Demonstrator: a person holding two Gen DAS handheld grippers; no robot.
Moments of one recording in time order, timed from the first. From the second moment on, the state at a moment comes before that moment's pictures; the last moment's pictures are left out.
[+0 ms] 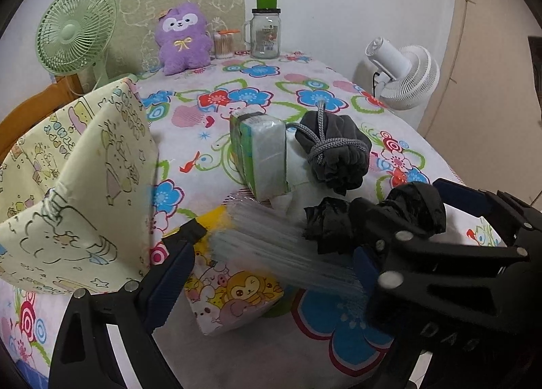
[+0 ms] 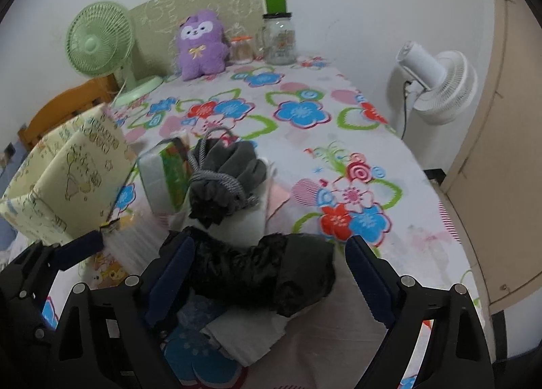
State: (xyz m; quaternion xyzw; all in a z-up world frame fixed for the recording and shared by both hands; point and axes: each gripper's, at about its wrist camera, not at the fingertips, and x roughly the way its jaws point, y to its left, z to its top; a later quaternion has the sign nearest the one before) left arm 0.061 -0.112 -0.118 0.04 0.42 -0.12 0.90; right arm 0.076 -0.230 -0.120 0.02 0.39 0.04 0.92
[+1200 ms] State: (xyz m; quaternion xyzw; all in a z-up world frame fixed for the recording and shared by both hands) left arm 0.072 -0.121 -0.124 0.08 0.40 -0.08 0.91; right arm 0.077 -0.247 -0.118 0.05 0.37 0.04 0.92
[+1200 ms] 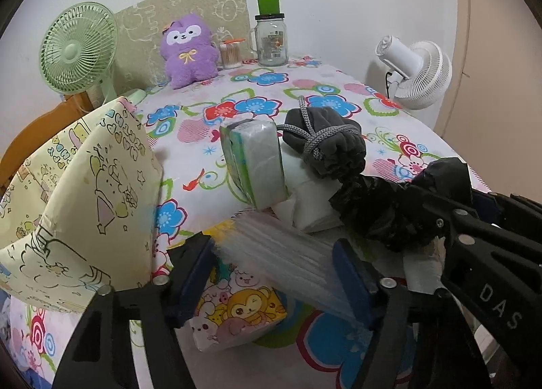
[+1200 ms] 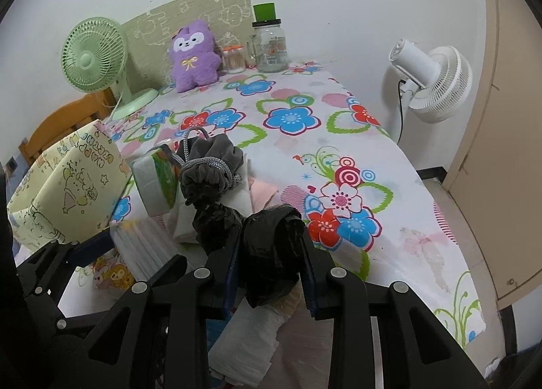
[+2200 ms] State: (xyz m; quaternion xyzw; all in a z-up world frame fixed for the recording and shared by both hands) left arm 0.069 -0.111 -0.096 0.04 0.38 -0.10 0.92; right arm 0.069 -0.232 -0.097 0.03 0.36 0.03 0.93
